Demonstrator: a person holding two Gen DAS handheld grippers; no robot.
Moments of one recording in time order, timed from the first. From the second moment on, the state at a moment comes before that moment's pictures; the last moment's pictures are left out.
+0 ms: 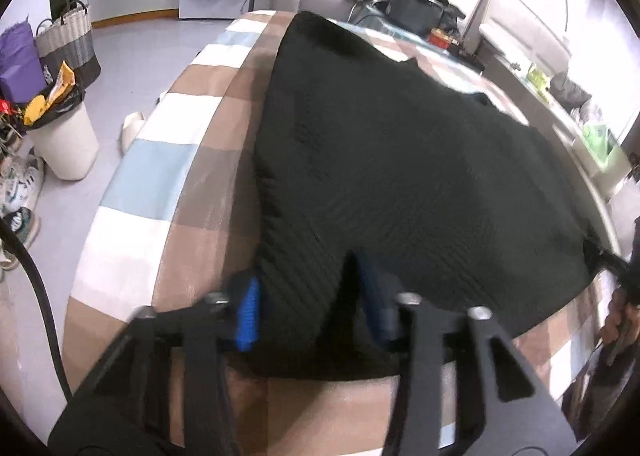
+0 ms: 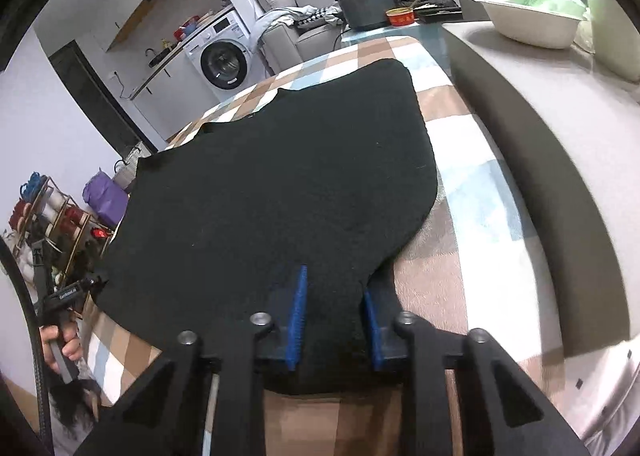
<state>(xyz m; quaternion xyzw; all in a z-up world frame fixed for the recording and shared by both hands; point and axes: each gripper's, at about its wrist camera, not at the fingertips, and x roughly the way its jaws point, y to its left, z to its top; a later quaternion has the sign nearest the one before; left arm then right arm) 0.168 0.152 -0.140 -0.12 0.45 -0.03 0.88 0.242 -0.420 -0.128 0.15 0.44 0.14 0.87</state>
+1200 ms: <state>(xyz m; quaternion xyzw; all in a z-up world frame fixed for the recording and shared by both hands) 0.190 0.153 -0.115 -0.16 0.38 -0.06 0.91 0.273 -0.420 -0.099 0.17 0.39 0.18 0.89</state>
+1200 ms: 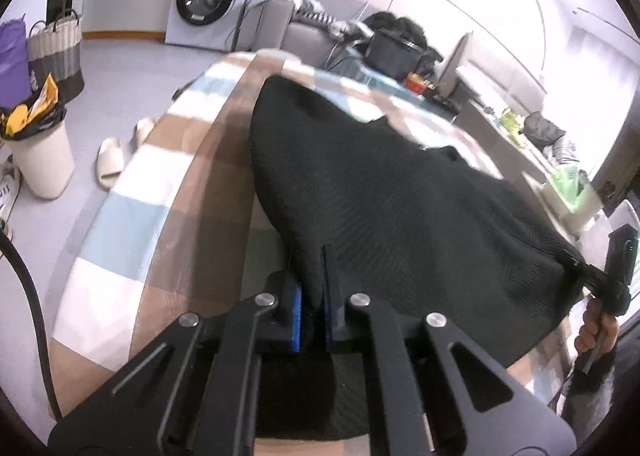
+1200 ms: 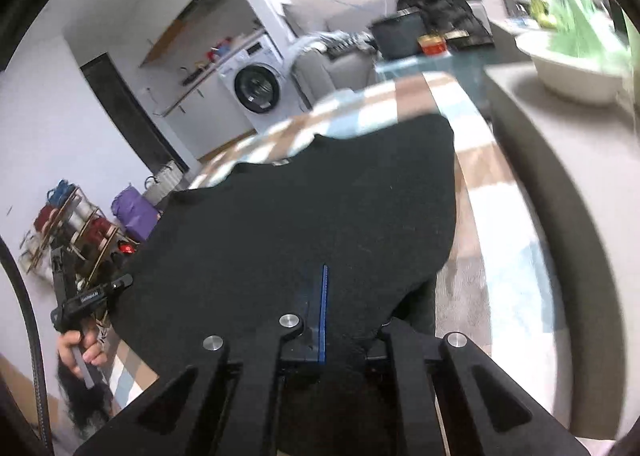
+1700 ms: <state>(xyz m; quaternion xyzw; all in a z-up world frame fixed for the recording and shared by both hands) 0.213 0.167 -0.135 -0.18 0.41 -0.04 0.89 0.297 -0.444 -0.124 0.20 0.45 0.14 0.86</state>
